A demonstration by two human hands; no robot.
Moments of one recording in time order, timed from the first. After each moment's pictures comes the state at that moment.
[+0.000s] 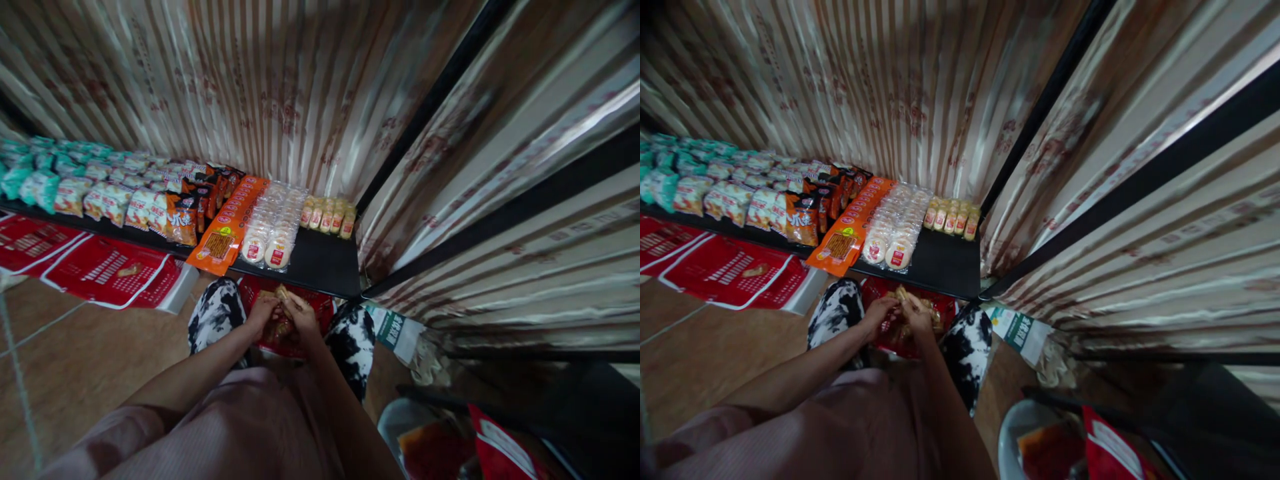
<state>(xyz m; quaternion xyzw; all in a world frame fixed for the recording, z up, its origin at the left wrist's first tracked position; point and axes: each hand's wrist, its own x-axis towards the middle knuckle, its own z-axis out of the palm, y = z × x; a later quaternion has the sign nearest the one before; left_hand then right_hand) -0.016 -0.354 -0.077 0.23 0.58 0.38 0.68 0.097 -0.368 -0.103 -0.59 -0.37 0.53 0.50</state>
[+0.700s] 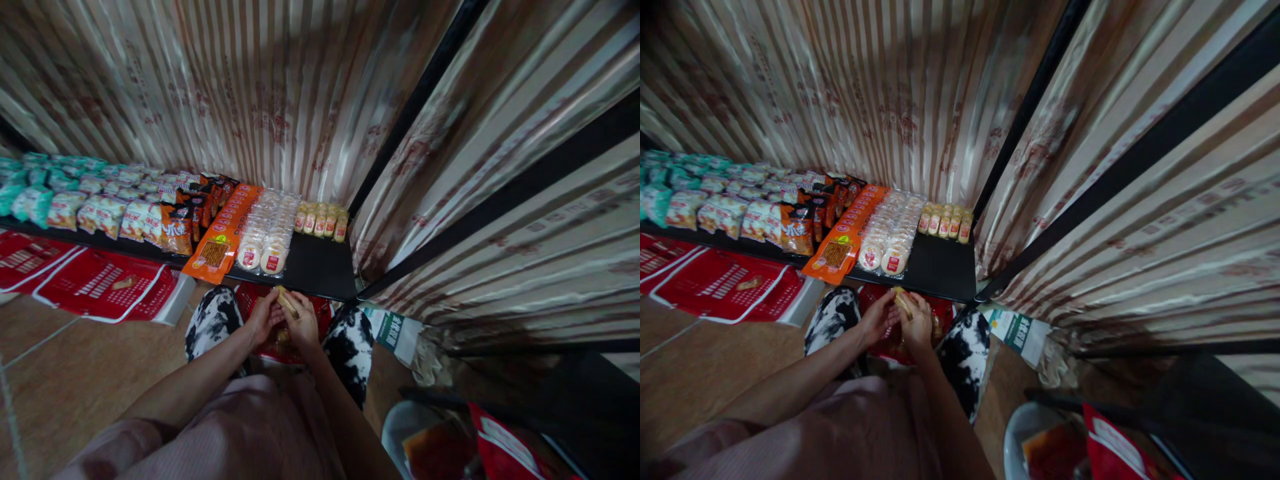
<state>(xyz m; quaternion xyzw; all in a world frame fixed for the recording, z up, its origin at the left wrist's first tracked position) -0.007 -0.348 -0.039 0.10 0.48 0.39 0.78 0.106 -0.379 -0.069 -0.65 -0.62 0.23 0.39</state>
